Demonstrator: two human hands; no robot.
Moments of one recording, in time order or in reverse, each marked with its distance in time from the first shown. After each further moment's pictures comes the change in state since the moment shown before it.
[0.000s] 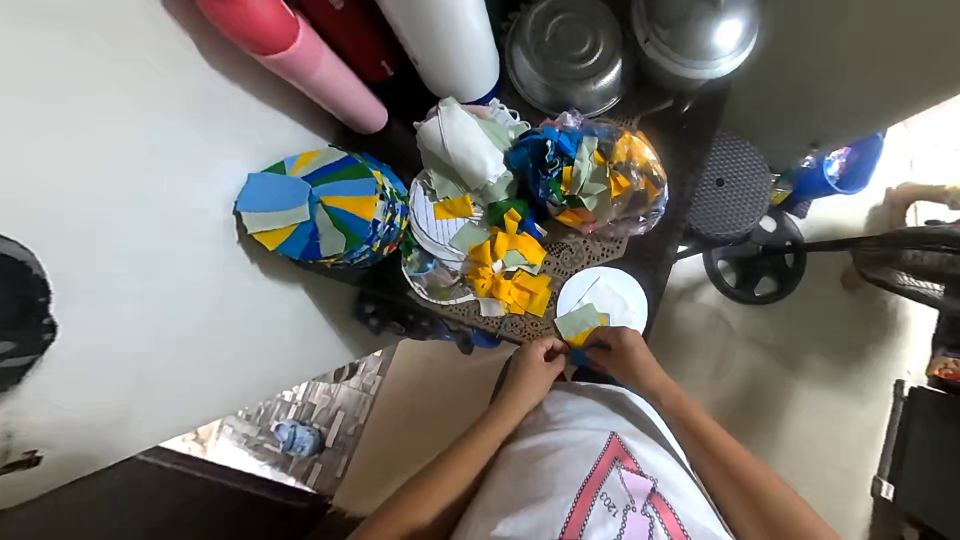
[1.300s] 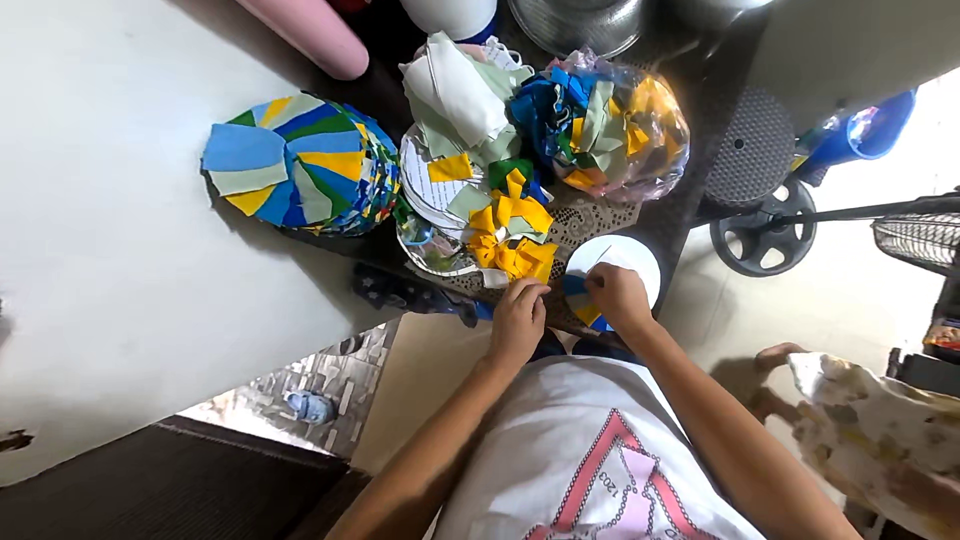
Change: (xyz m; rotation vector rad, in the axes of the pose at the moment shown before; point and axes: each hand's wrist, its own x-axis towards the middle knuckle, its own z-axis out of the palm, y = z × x) left_hand 0.030 -0.045 -0.012 0.373 0.498 0.524; right_hand 0.049 -0.020 0.010 -0.249 0.252 0.163
